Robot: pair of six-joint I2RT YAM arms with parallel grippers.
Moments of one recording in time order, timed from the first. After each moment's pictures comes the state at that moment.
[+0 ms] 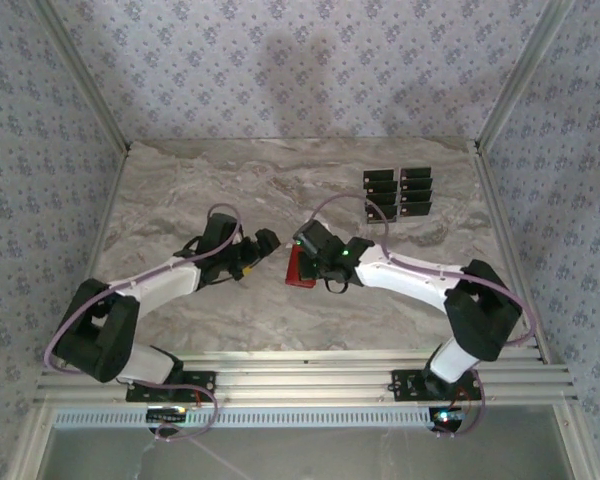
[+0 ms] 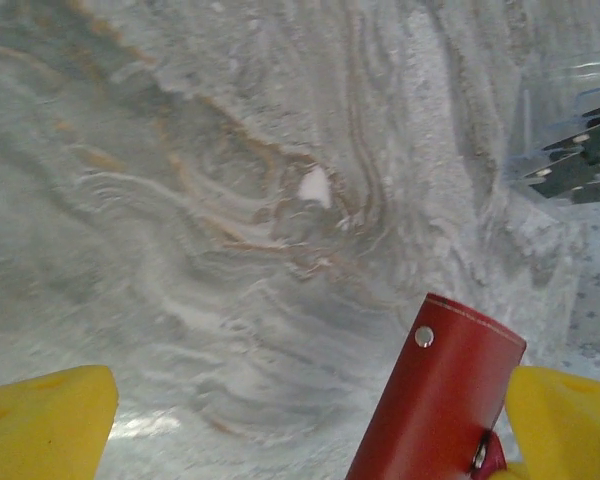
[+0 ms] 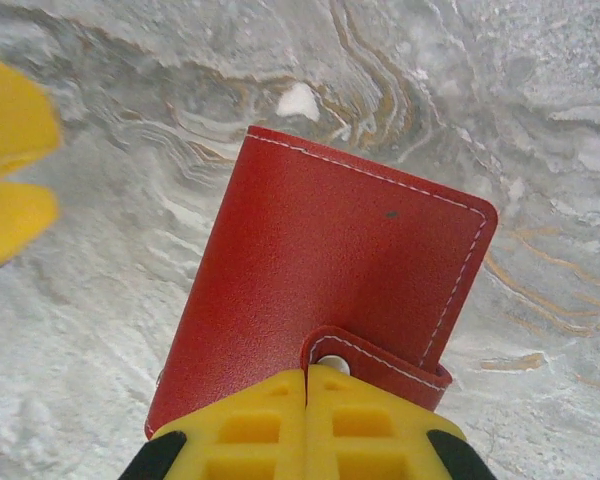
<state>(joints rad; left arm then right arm) -0.50 1.43 0.69 -0.02 0.29 -1.04 0.88 1.57 1.06 -0.45 0.13 0.66</state>
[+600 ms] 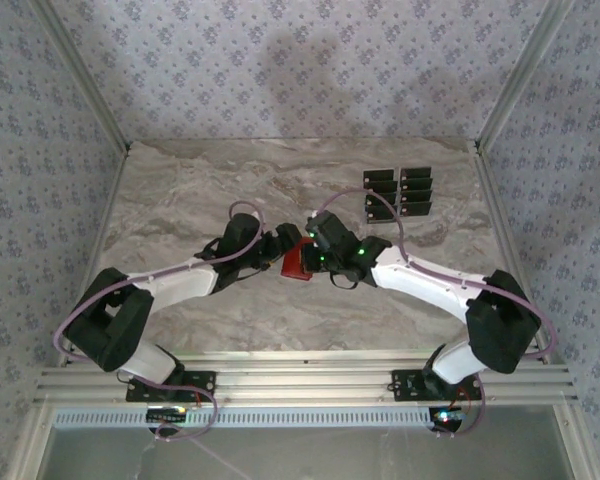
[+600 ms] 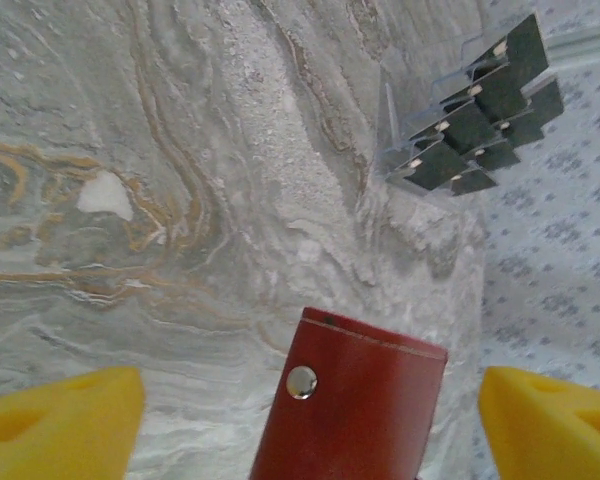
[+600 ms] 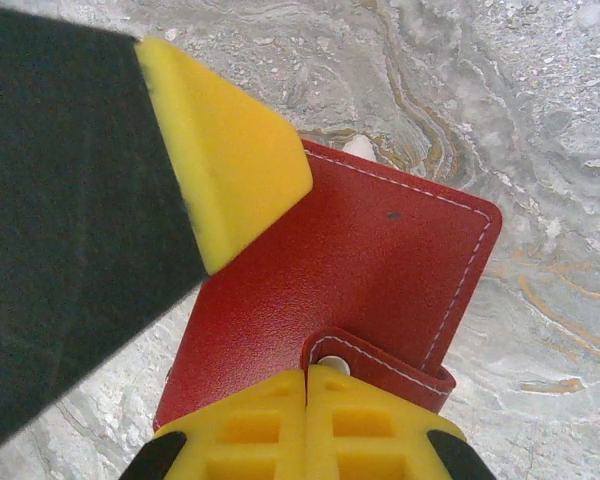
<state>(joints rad) -0.65 1.50 0.72 0.23 0.21 -1.13 0.84 1.48 1.03 -0.38 0.04 0.65</state>
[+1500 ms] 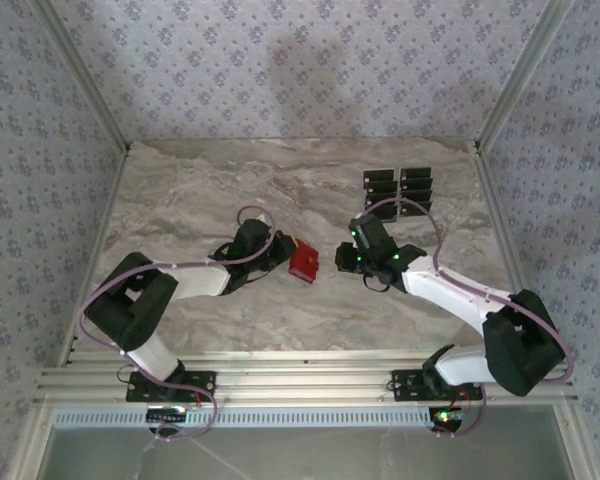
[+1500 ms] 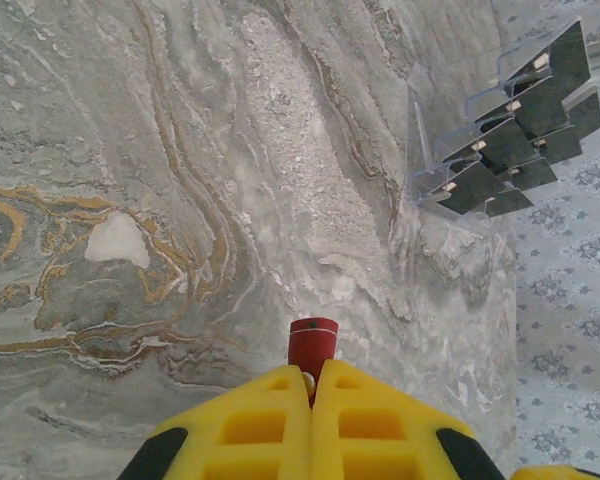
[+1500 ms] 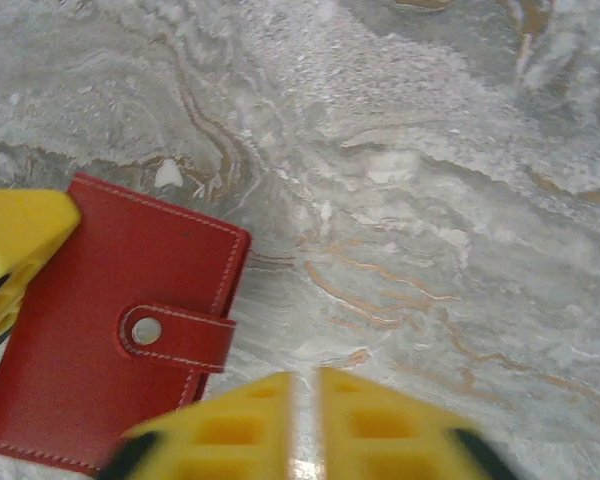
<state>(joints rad) -0.67 1.64 0.70 0.40 0.13 -1.12 0.63 1.34 0.79 -0.31 -0.01 0.66</state>
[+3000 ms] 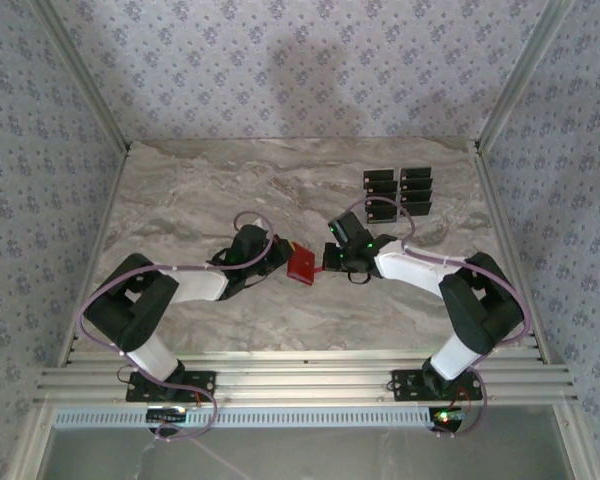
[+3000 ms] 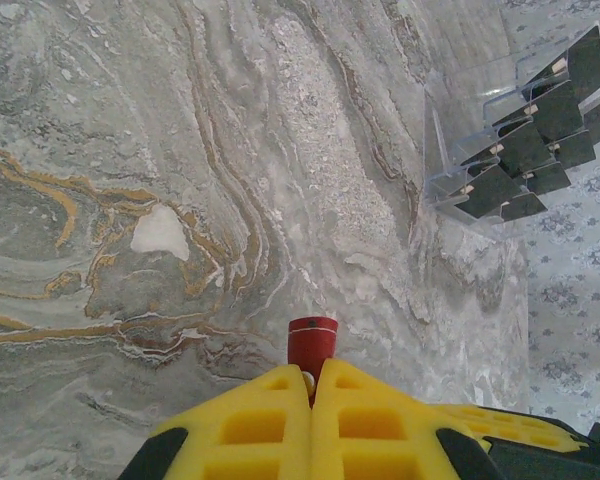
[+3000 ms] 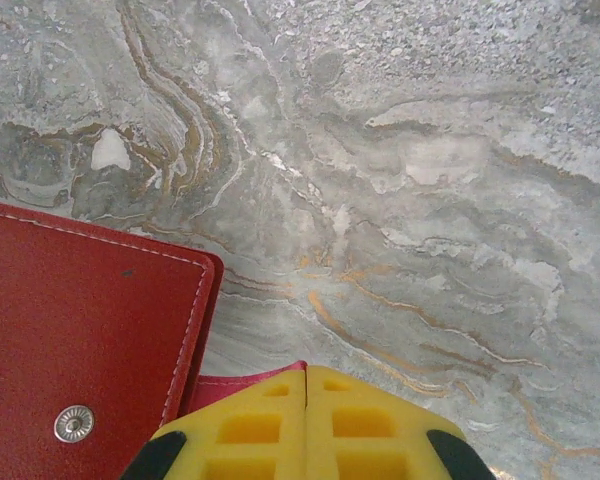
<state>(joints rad) -0.68 1.63 0.64 0.45 0.10 -1.12 0.65 1.60 0.90 -0.28 -0.02 0.64</state>
